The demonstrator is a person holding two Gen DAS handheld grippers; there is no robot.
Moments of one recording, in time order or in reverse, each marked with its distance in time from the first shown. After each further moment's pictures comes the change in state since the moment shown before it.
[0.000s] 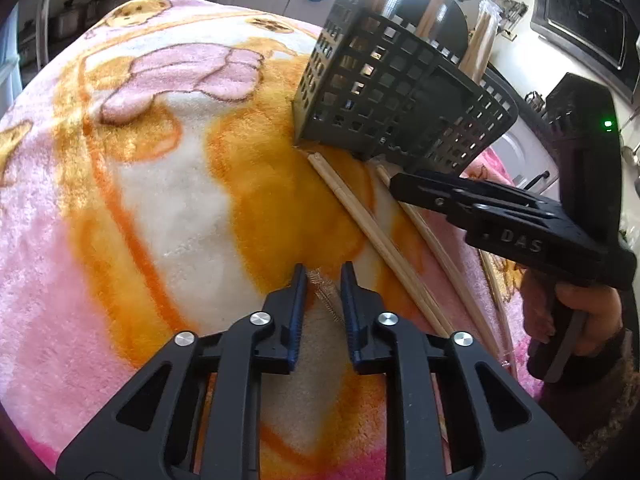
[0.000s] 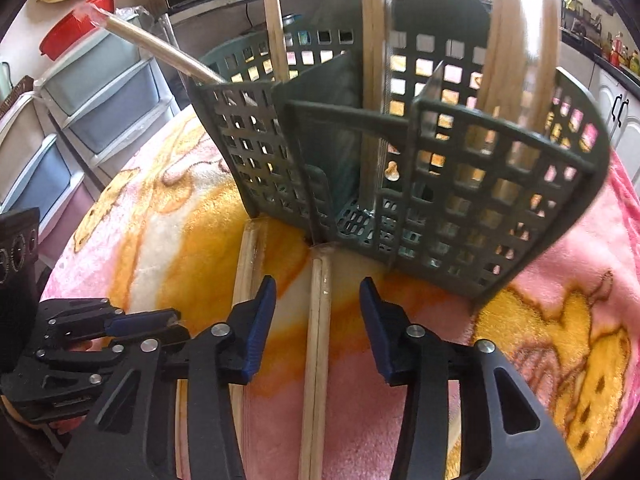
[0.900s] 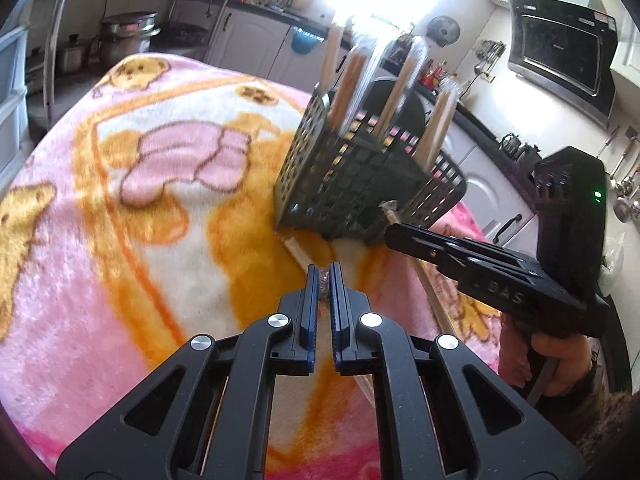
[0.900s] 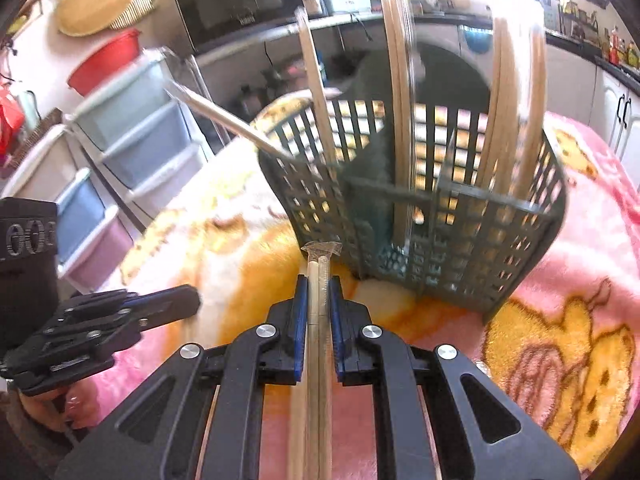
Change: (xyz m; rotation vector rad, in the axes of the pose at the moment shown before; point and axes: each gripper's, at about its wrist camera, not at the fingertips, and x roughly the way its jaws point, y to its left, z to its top) left arm -0.065 -0.013 0.026 0.015 -0.195 -0.051; right arm -0.061 0.011 0.005 0.031 -0.175 0.111
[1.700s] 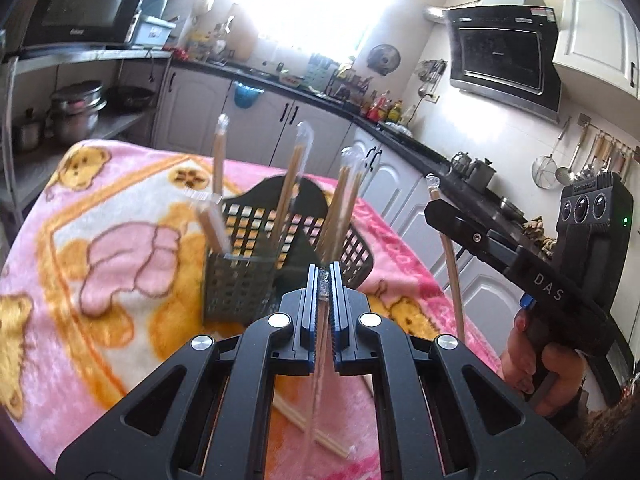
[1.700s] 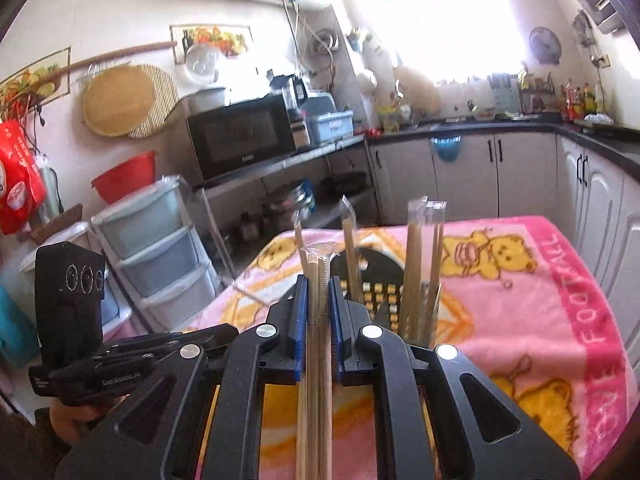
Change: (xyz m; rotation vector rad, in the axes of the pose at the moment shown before) left arm -0.023 -0.078 0.050 0.154 -0.154 -0.118; right arm -0.129 -0.017 0.021 0.034 -0.448 -0.042
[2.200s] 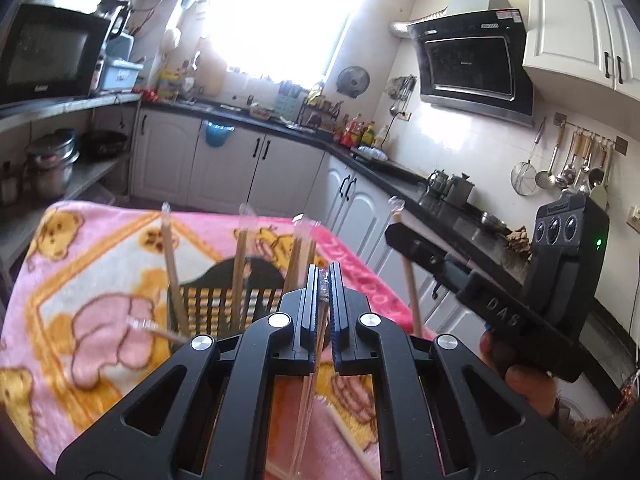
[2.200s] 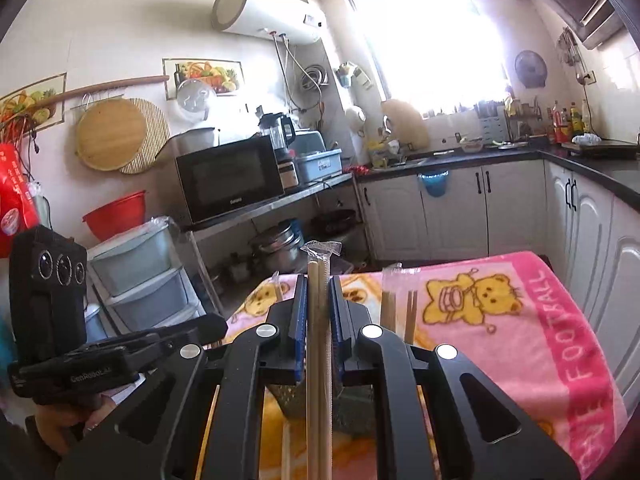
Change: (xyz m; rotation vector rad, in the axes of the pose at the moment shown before) left arm 0.004 -0.036 0.053 0.096 -0.092 -0.058; right arm -0.004 -0.016 0.035 -0.002 -0.119 -0.036
